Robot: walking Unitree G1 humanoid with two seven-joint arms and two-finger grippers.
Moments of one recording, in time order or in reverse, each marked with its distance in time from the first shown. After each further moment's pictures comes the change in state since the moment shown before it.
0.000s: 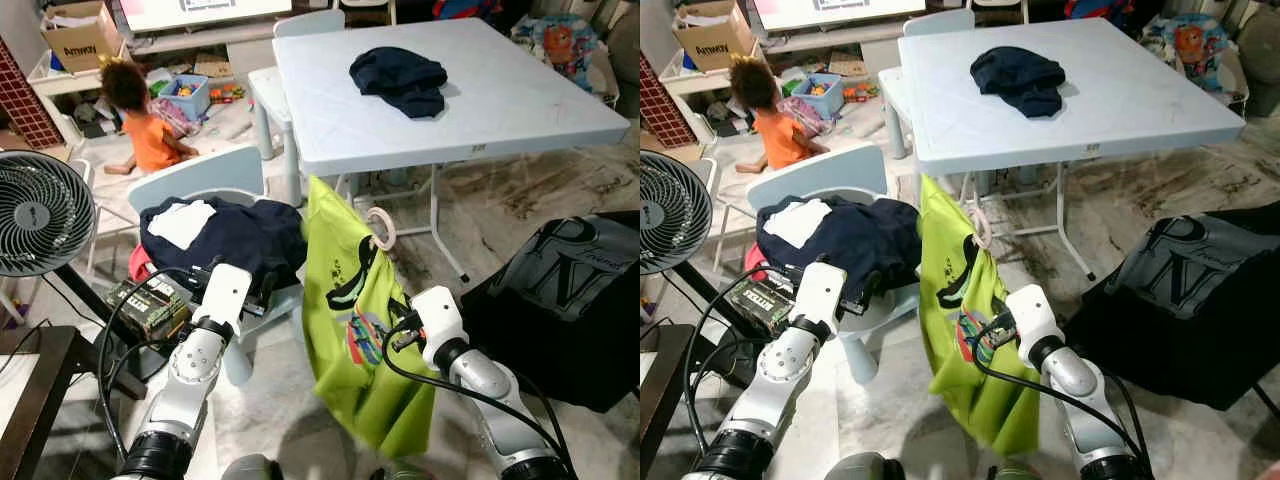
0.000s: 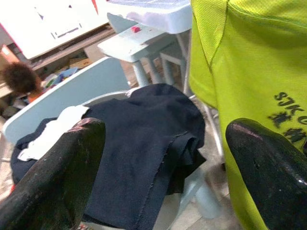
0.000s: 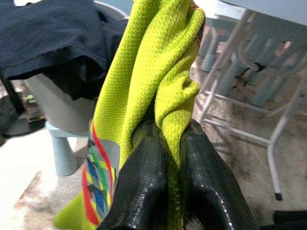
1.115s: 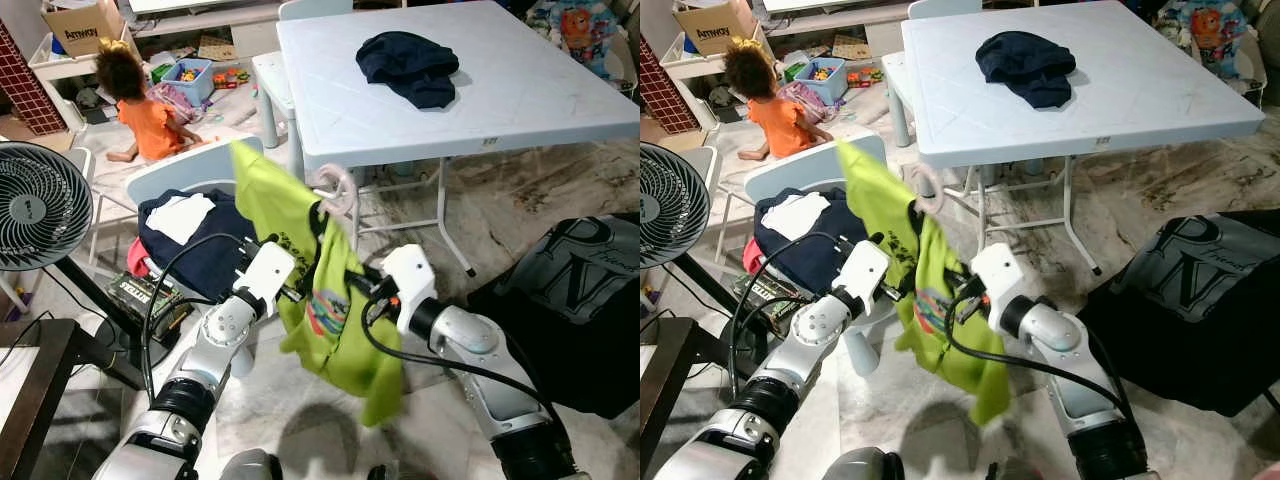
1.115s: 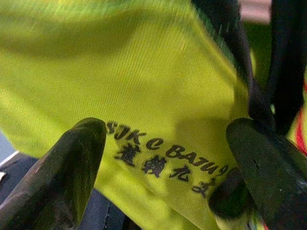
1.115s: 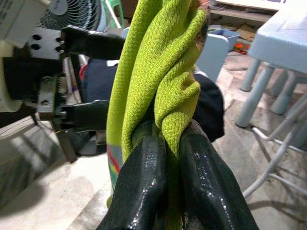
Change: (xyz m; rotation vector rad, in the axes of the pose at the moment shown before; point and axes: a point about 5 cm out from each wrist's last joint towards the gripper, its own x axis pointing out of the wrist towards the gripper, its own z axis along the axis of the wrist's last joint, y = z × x) left arm 0.039 -0.031 0.029 0.083 -0.108 -0.303; right arm 0.019 0.022 0.072 0.020 -0.139 0.307
